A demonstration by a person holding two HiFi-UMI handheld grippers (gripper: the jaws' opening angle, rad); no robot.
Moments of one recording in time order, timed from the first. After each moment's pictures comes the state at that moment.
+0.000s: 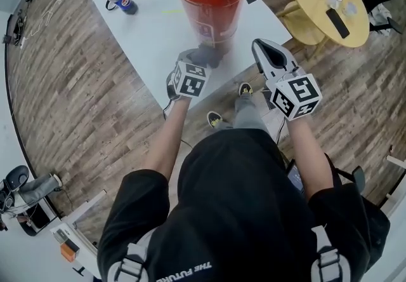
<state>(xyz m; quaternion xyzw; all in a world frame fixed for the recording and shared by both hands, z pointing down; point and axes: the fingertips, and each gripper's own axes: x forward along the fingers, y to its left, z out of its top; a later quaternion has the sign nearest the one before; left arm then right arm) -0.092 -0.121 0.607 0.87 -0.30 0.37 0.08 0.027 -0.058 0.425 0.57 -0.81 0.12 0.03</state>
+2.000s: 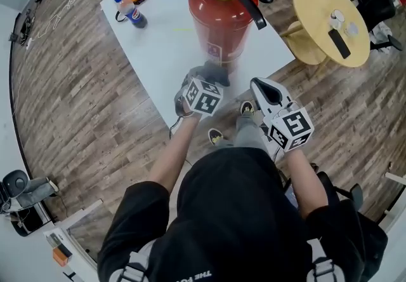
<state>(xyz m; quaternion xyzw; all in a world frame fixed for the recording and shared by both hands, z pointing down) -0.089 -0.122 0.603 0.85 -0.32 0.42 0.04 -0.001 -0.027 0.453 0.54 -0.83 0.13 0.06</state>
